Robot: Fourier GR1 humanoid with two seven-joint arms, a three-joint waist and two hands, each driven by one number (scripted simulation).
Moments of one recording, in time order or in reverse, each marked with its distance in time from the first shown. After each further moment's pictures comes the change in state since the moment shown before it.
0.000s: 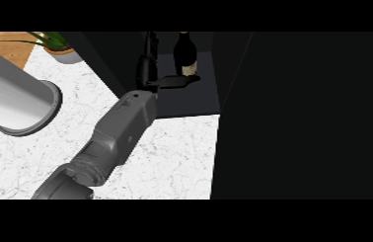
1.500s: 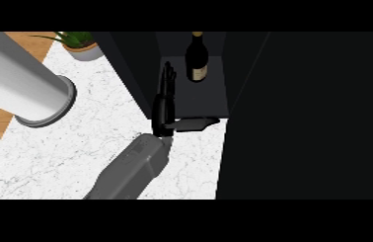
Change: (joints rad) left arm 0.462 0.001 -0.579 -0.694 0.331 0.239 0.088; right arm -0.004 -0.025 -0.032 -0.011 0.023 -0.036 0.030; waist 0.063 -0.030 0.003
